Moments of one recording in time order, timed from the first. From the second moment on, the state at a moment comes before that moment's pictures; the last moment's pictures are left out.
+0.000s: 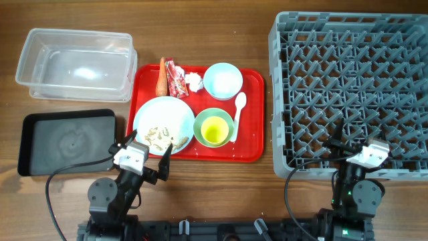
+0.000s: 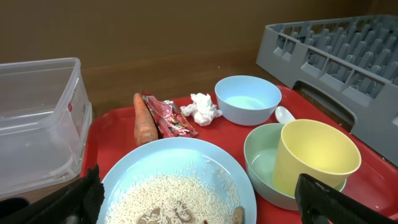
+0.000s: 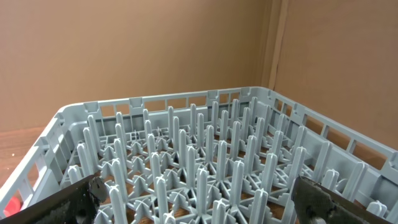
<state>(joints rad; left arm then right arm) -0.08 0.01 0.10 -0.31 0.29 0.05 -0.19 0.01 0.01 0.02 0.16 -0.01</state>
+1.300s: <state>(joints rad) -0.08 0.01 0.10 -0.23 0.25 0.05 -0.19 0.01 0.01 0.02 0.16 -0.01</state>
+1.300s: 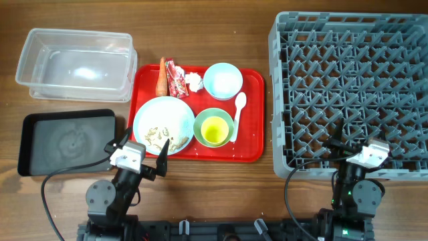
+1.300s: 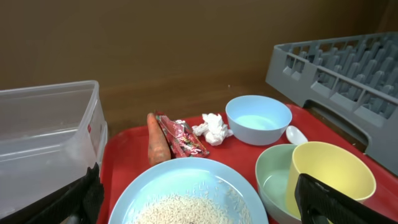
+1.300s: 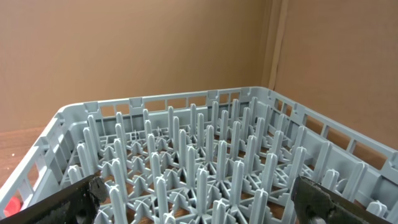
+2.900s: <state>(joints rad) -0.14 1.10 0.98 -0.56 0.54 -0.36 0.01 1.12 0.99 -0.75 -0.56 0.24</state>
